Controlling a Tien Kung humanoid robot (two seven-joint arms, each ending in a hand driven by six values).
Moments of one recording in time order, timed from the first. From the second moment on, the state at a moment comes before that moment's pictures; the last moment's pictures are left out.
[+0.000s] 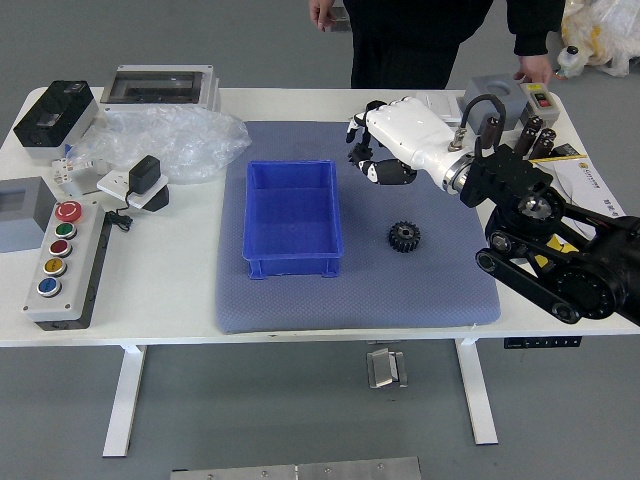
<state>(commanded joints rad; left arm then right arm) -0.09 0.14 -0.83 -0.18 1.09 -0.13 0.18 0.86 -0.37 0.53 1.19 -2.01 -0.16 -0.08</state>
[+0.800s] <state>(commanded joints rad) -0.09 0.13 -0.82 -0.18 1.09 -0.13 0.18 0.82 -0.19 0.51 1.07 -1.96 -0.20 -0.06</state>
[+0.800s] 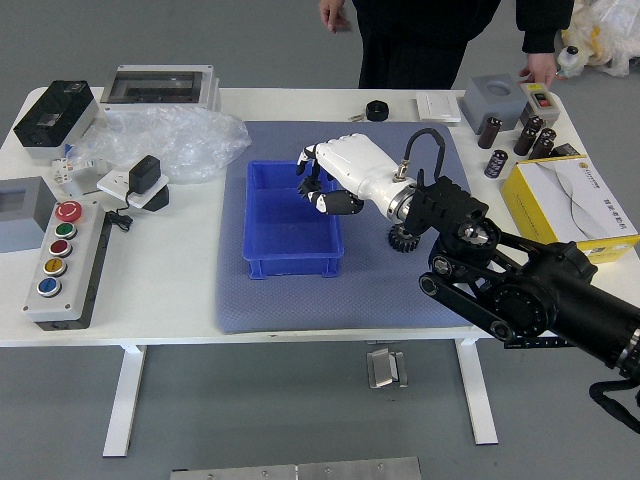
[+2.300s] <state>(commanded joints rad) -0.10 0.13 -0.82 -0.18 1.08 -0.13 0.18 0.78 -0.36 0.58 1.05 -1.86 -0.11 -0.03</state>
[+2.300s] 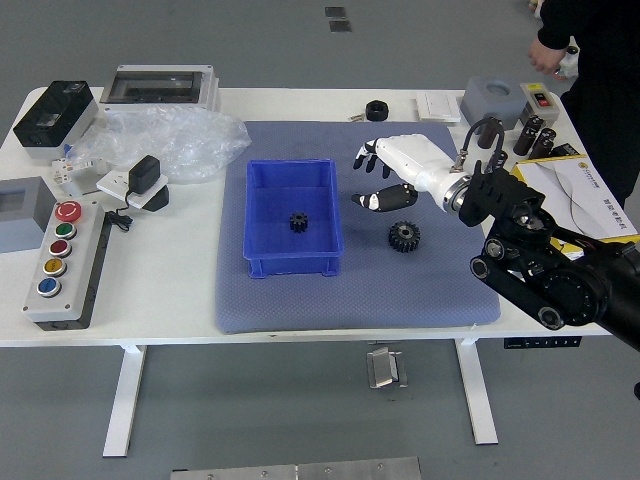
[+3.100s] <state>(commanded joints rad) -0.10 0.13 -0.82 -0.18 1.08 -0.13 0.18 0.74 -0.38 0.51 0.95 -1.82 0.03 -0.05</state>
